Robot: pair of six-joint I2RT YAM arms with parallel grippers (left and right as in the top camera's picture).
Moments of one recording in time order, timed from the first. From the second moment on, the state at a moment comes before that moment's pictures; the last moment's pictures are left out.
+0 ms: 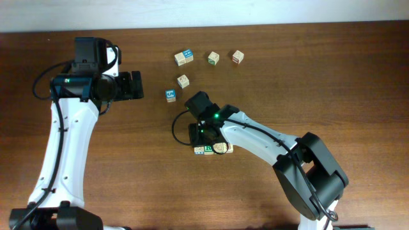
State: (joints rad) left arm -0.01 1.60 1.52 -0.96 0.03 -0.10; right arm 0.70 1.96 1.31 -0.61 -0.14 0.58
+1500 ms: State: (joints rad) left arm -0.28 1.78 1.29 -0.89 0.34 -0.29; right arm 0.12 1.63 0.87 -0.51 -0.58 0.32
